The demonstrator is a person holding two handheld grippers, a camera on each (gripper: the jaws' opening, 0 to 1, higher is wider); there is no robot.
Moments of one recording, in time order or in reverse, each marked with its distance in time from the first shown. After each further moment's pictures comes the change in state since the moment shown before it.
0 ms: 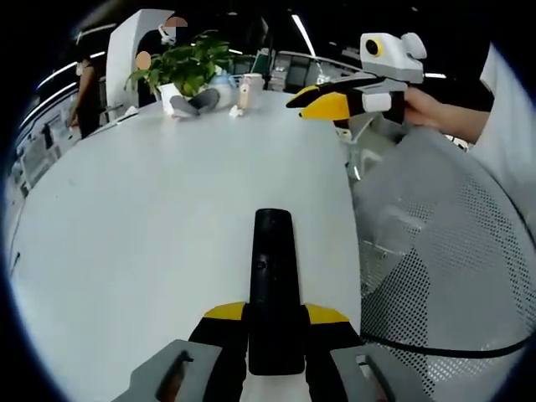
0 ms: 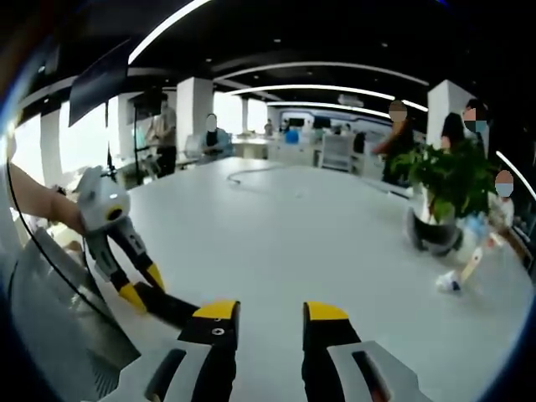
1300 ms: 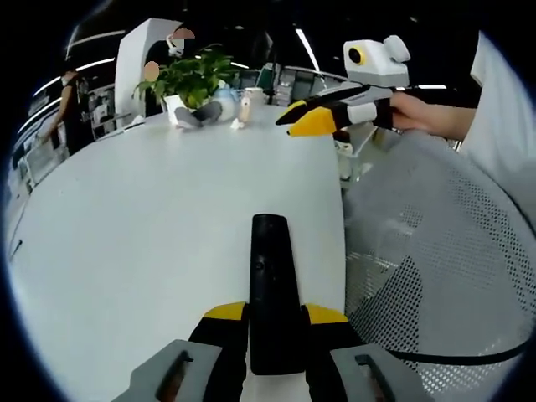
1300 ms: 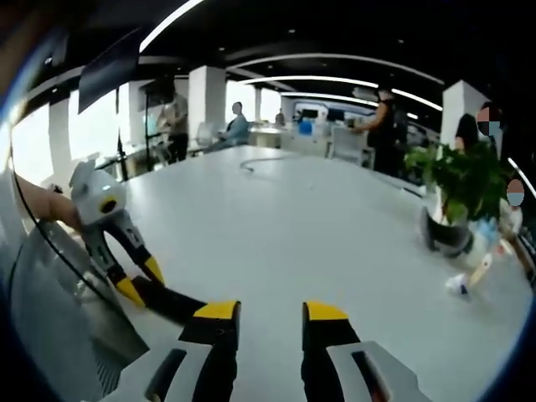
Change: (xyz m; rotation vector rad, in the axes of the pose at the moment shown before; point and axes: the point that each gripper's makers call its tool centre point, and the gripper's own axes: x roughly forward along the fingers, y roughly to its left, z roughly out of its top) left arm 0.000 -0.014 -0.003 -0.031 -0.093 0.017; right arm 0.006 0.013 -0.009 -0.043 0.060 0.058
